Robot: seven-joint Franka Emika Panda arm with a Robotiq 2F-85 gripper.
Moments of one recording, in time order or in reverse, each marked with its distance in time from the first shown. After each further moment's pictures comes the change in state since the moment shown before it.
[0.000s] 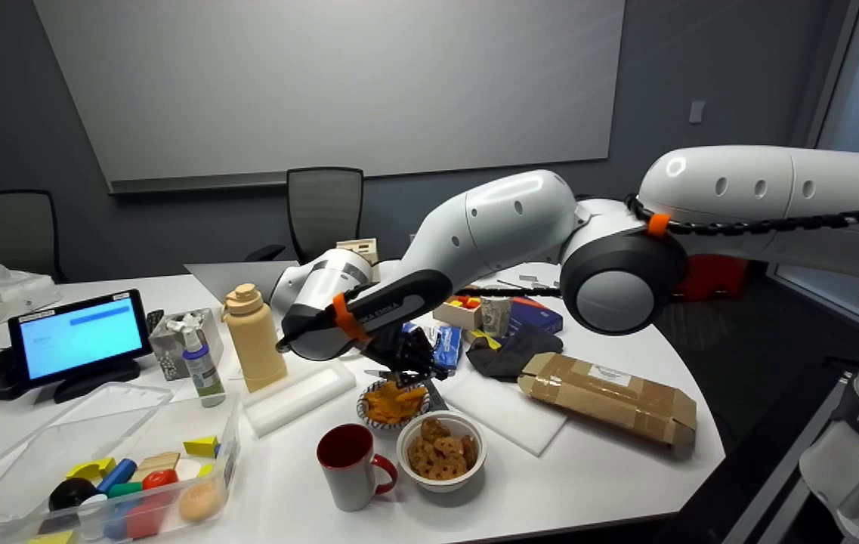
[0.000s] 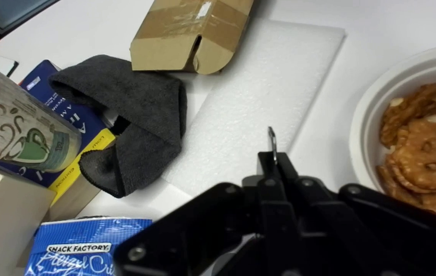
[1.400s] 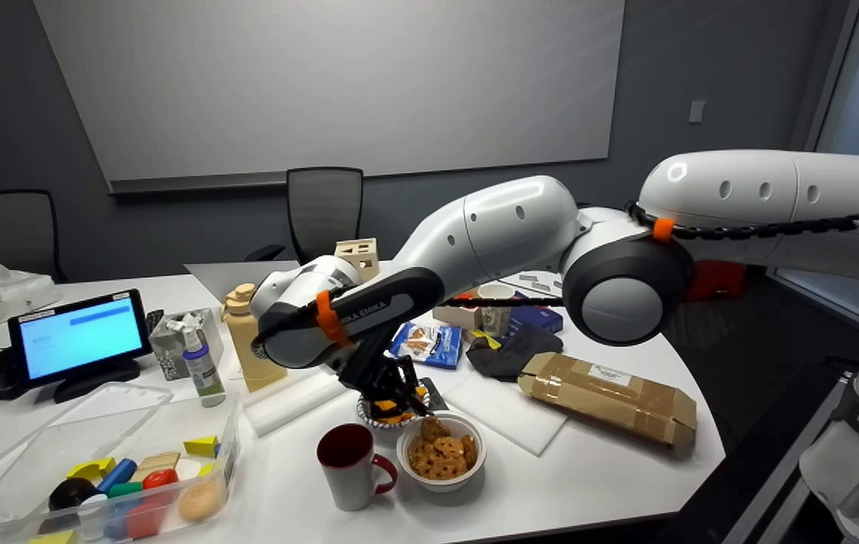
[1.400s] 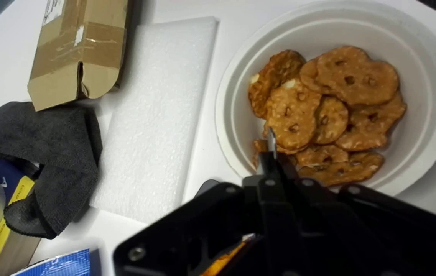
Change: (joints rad) arm 0.036 0.015 0.046 0.034 0.147 0.038 0.380
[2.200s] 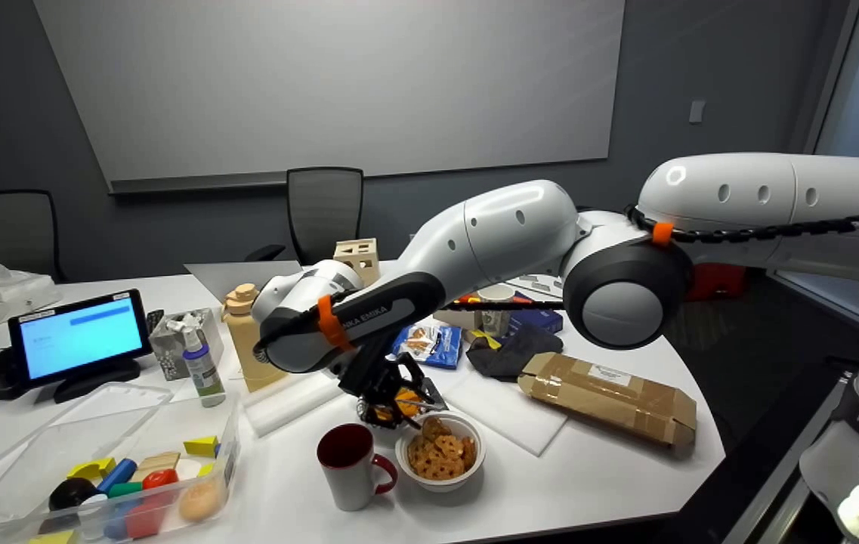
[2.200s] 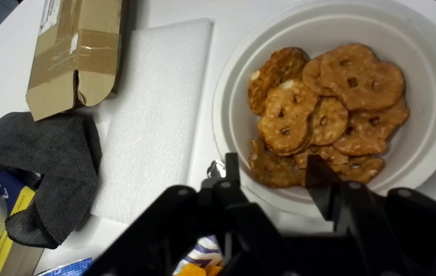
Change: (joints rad) arm 0.001 0.012 0.000 0.006 0.000 0.001 0.045
